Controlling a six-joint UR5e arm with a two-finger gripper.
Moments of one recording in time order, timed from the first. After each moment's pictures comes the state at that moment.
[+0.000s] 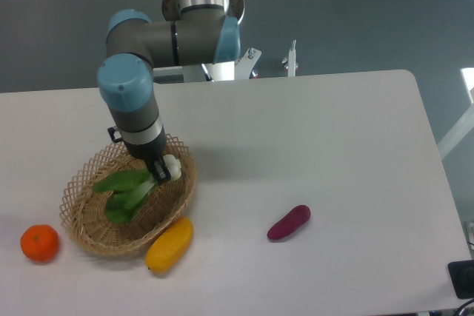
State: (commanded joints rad) arm 2.04 -1.85 -1.84 -0.93 1.59 1.14
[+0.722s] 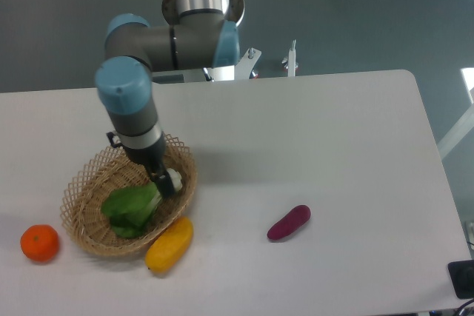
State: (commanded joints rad) arm 2.17 -1.87 -1.75 -0.93 1.59 1.16
